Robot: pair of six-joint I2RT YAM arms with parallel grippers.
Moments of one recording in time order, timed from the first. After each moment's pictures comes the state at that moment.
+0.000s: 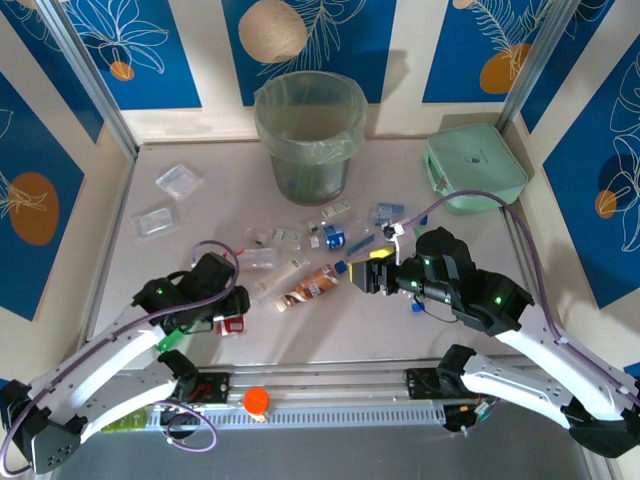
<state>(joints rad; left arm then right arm) -0.69 0.83 0.77 -1.02 -0.10 -0.79 0.85 0.76 0.97 -0.69 -0.04 0.47</state>
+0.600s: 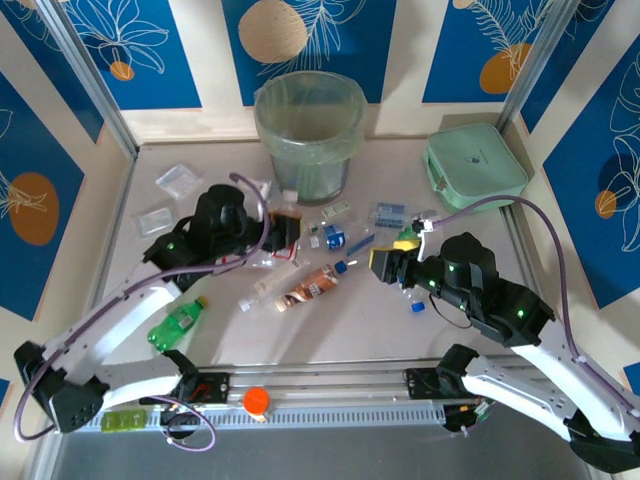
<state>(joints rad) -0.69 1.15 1.19 -0.48 0.13 -0.41 0.80 0.65 0.96 -0.71 0.11 0.50</state>
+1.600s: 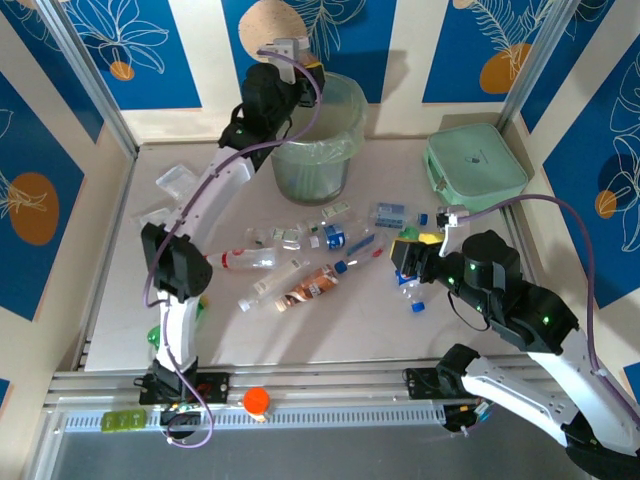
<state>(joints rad) -0.49 2.10 2.26 -0.14 -0.07 -0.23 0.74 0.65 1.08 -0.84 0.20 0.47</state>
